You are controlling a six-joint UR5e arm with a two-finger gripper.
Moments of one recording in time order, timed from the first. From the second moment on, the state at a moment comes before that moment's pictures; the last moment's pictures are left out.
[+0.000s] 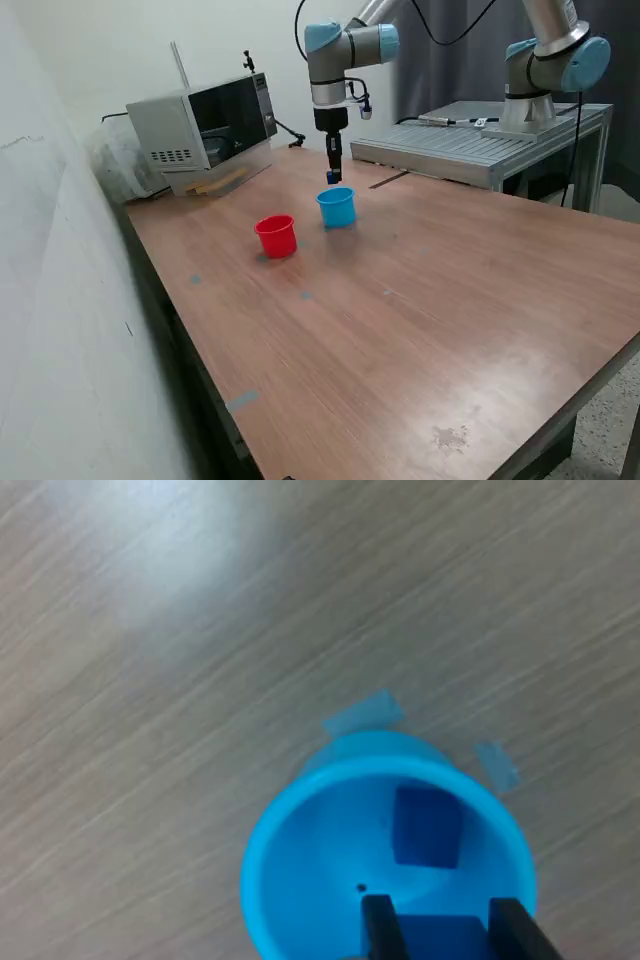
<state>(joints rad) -0.30 -1.10 1.72 -2.26 -1.66 3.45</state>
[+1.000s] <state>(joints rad) -0.34 -1.07 1.72 -2.26 -1.66 3.44</state>
